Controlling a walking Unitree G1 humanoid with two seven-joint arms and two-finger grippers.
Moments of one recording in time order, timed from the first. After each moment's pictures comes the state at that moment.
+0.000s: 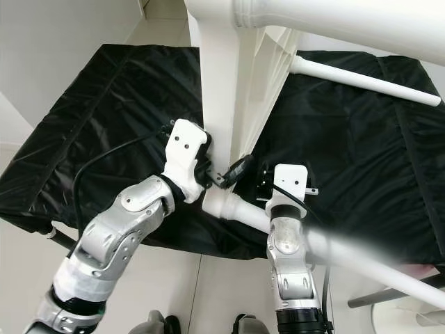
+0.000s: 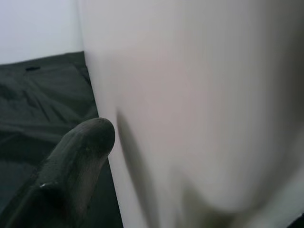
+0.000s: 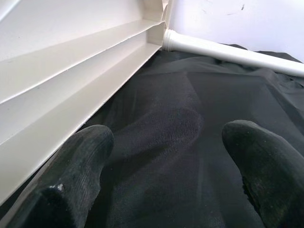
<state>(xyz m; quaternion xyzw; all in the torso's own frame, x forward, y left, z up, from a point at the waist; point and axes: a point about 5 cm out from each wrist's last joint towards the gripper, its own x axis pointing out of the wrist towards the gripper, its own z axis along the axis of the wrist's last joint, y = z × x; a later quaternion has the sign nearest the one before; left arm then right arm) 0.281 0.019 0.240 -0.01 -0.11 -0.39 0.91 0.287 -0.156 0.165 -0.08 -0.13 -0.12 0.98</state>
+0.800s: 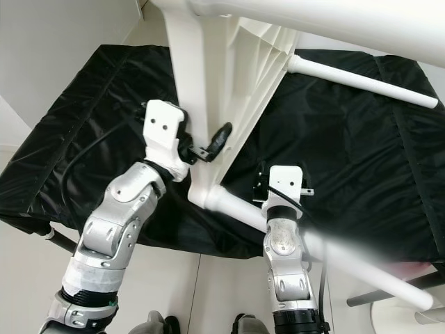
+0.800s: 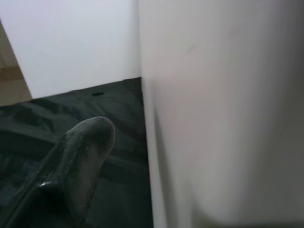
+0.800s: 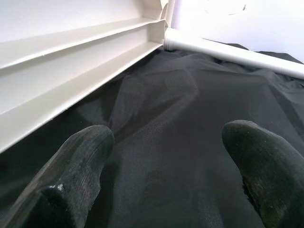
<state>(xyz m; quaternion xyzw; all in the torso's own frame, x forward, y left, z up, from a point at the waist) 0.298 0.049 0.254 0.00 -0.18 -0.27 0.95 0.286 -0.151 0.162 -0.08 -0.12 -0.11 0.98</state>
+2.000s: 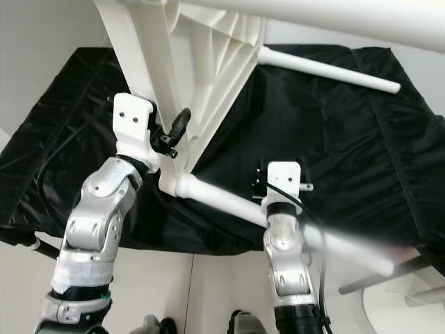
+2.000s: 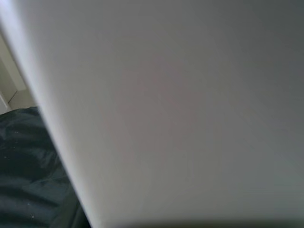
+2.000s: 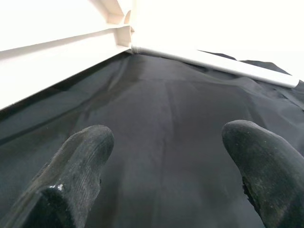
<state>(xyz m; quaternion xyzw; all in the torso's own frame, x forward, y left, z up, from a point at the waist) 0.314 0.091 0.258 0.03 -0.18 -0.18 0.97 0.296 -0.146 0.177 -0.09 -0.15 -0.08 0.98</state>
